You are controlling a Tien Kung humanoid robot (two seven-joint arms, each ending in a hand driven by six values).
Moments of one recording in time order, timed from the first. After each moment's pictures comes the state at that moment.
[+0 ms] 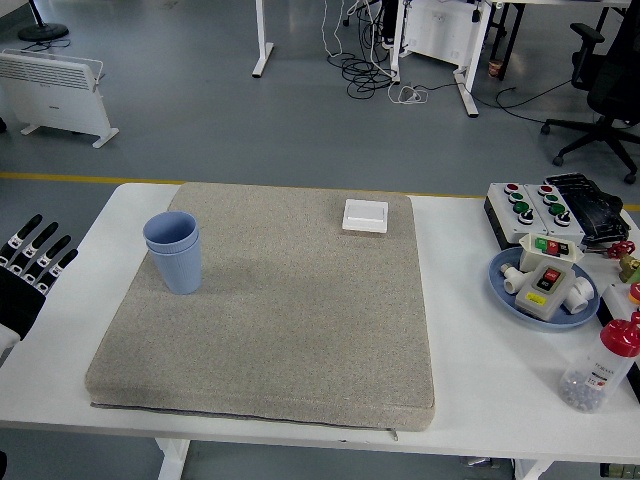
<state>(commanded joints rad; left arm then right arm) -0.04 0.32 -1.64 -1.40 0.35 -0.12 -0.01 0.03 -0.12 1.15 0.18 -0.52 -0.12 -0.22</state>
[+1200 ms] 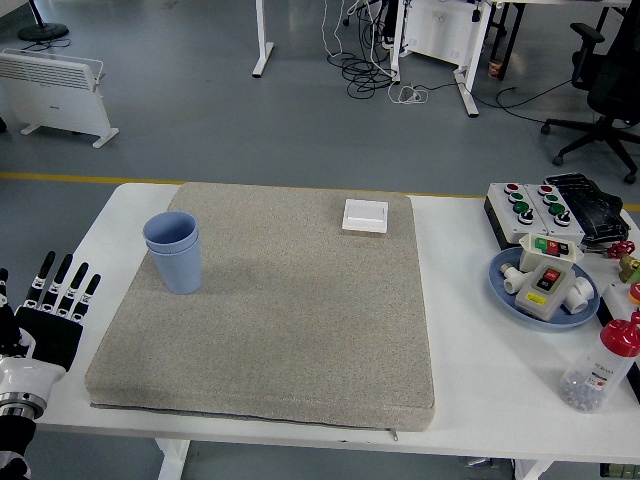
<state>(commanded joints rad) -0.02 0.20 -1.52 -1.38 0.20 -0.13 -0.25 0.05 -0.13 1.16 0.18 -0.52 -0.12 -0.22</state>
